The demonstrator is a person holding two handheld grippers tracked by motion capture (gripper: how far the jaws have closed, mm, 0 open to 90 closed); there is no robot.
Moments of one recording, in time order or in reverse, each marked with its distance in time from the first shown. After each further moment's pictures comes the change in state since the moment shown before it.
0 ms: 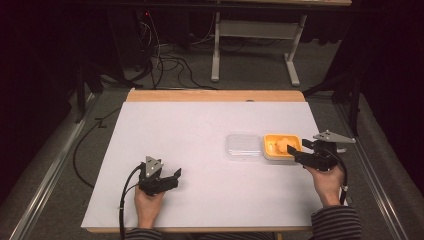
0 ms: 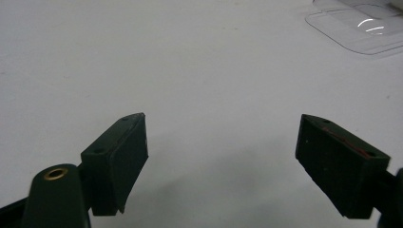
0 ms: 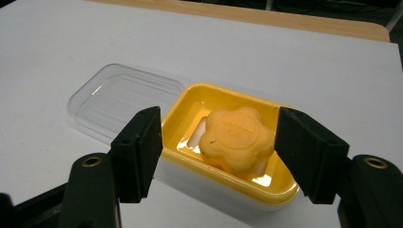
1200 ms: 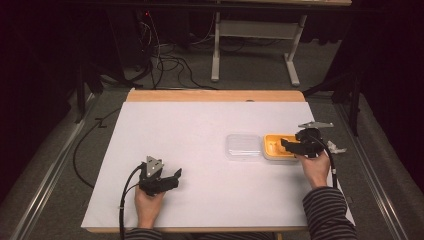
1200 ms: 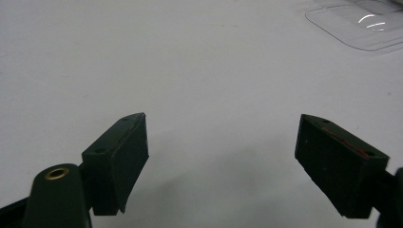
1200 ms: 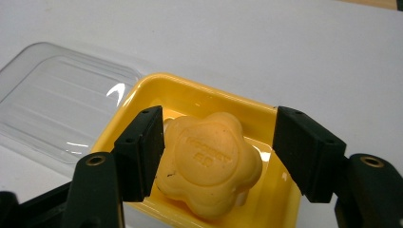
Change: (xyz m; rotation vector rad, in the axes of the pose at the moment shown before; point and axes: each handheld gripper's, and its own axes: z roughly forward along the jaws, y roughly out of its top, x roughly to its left) left arm -0.001 -0.001 0.001 0.009 0.002 0.008; right arm -0.014 0.014 0.059 0.155 -0.084 0.006
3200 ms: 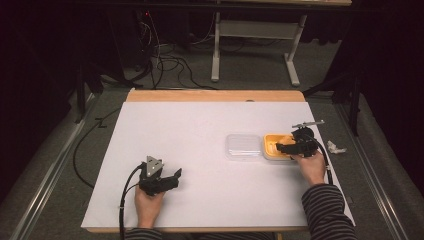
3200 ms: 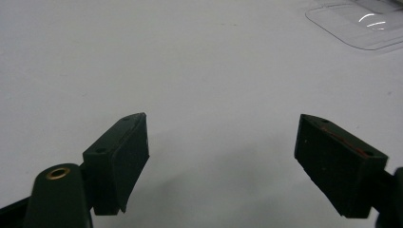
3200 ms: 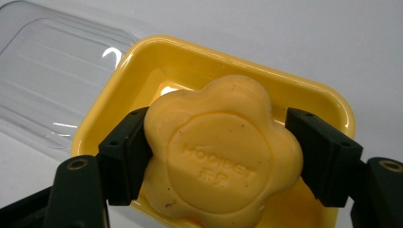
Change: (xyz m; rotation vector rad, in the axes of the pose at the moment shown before) left arm 0.000 0.000 0.001 0.006 0.002 0.003; right arm -0.002 0.000 0.026 0.145 0.051 0.018
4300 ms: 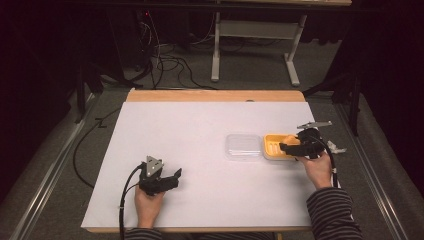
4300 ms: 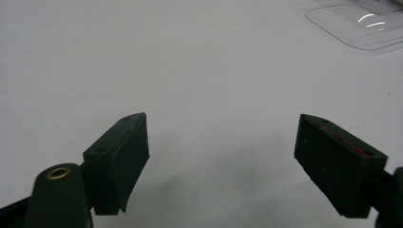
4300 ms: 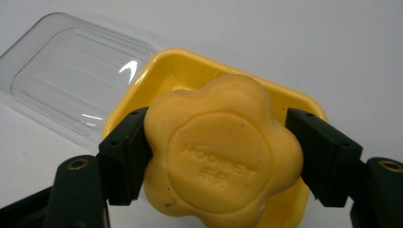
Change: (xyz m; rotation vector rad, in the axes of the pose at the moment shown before) left arm 0.000 0.000 0.000 0.001 -0.003 -0.006; right arm 0.002 -0.003 -0.026 -0.062 0.008 -0.061
